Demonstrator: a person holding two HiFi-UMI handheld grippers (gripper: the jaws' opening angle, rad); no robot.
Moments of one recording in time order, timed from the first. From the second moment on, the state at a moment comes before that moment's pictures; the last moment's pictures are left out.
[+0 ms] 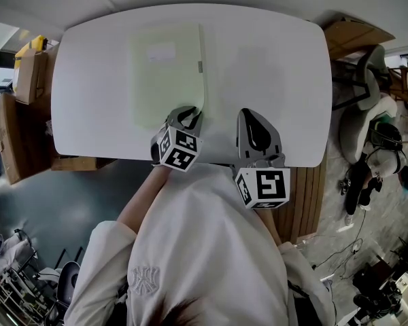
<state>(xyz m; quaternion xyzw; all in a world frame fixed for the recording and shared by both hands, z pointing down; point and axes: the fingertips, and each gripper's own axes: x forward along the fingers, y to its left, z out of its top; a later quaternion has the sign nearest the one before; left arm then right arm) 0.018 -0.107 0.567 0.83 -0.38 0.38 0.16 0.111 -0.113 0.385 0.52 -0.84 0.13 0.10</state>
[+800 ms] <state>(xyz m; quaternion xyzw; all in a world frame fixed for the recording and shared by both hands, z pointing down) 0.009 -0.111 0.566 0.83 -0.37 0.40 0.15 0.083 -0.117 0.380 0.50 -0.85 0.12 0.10</state>
